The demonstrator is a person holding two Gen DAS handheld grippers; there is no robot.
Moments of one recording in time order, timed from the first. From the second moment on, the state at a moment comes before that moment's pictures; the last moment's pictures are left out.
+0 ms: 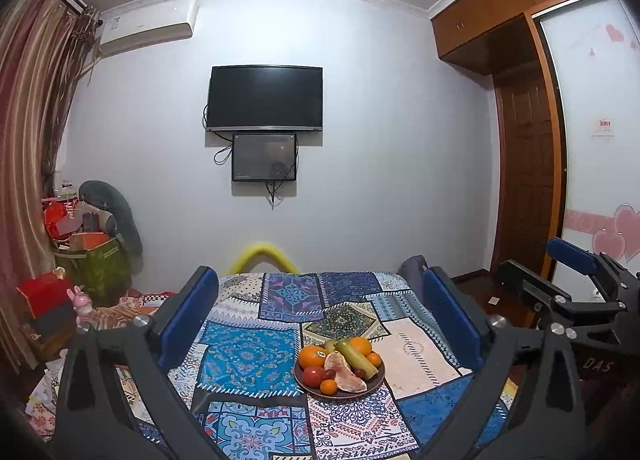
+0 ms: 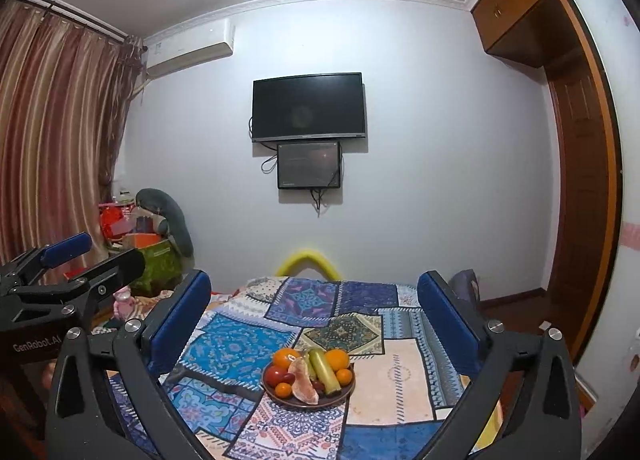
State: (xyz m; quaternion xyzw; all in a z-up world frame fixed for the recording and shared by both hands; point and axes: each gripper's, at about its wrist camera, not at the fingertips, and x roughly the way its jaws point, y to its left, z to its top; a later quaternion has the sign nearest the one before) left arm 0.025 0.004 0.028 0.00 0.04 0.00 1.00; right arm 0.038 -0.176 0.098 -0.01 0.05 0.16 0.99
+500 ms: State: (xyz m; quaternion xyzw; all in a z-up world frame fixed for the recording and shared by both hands) left arm 0.028 0.007 0.024 0.00 0.05 0.00 1.00; right arm 0.037 -0.176 0.100 -0.01 0.05 0.16 0.99
